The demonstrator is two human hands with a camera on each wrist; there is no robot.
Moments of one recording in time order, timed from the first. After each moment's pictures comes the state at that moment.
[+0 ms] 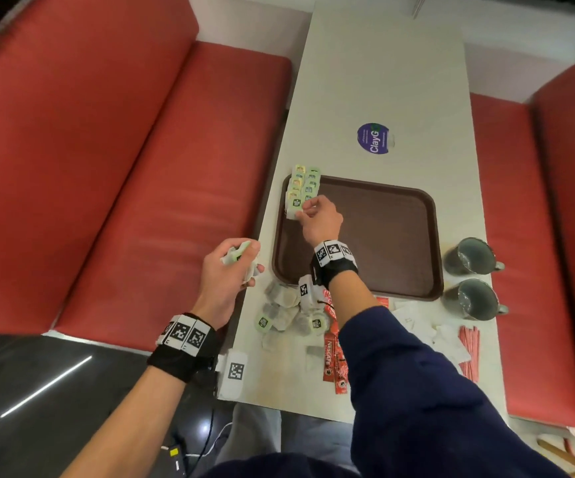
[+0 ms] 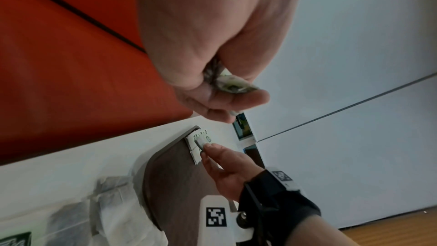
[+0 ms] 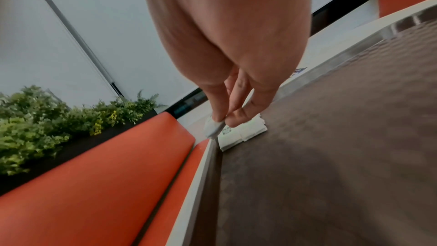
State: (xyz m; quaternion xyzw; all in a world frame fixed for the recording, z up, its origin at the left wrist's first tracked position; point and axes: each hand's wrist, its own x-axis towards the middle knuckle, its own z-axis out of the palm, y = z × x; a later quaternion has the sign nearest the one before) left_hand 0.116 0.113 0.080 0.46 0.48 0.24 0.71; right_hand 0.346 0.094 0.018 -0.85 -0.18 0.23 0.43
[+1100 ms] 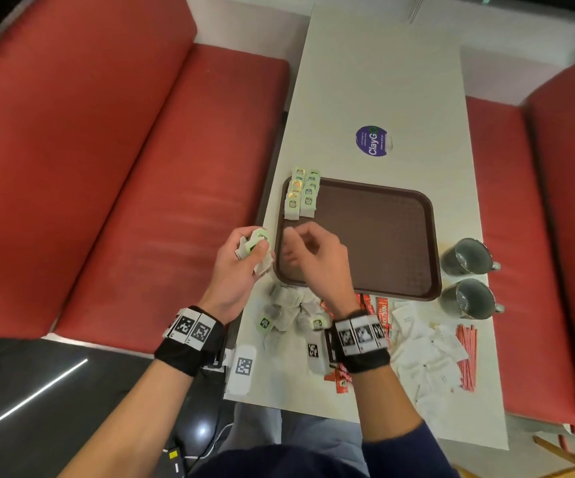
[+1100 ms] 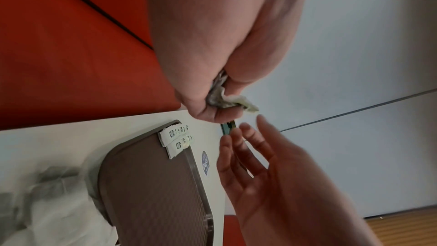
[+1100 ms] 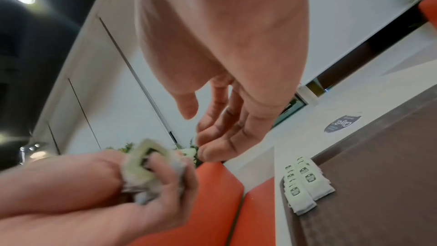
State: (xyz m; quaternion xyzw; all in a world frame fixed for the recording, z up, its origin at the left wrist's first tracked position) left_hand 0.125 0.115 0.099 0.44 0.39 0.23 0.78; right_hand 0.258 0.013 0.128 -0.77 -0.28 0.28 0.50
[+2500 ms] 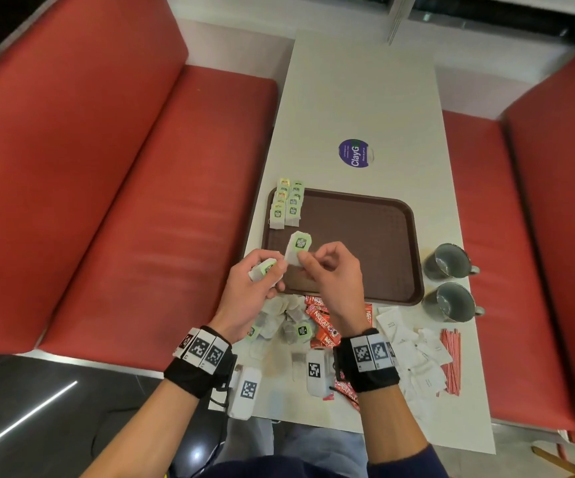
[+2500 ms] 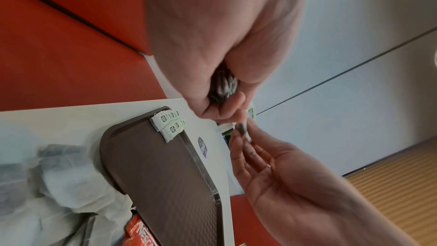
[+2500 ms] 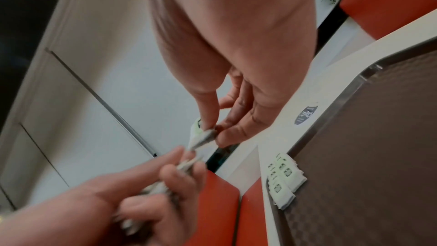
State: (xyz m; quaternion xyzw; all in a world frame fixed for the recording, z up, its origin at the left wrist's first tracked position) left_hand 0.144 0.067 0.104 0.53 0.35 0.21 0.75; right_hand 0.284 -0.040 0.107 -0.72 -0.15 0.29 0.61
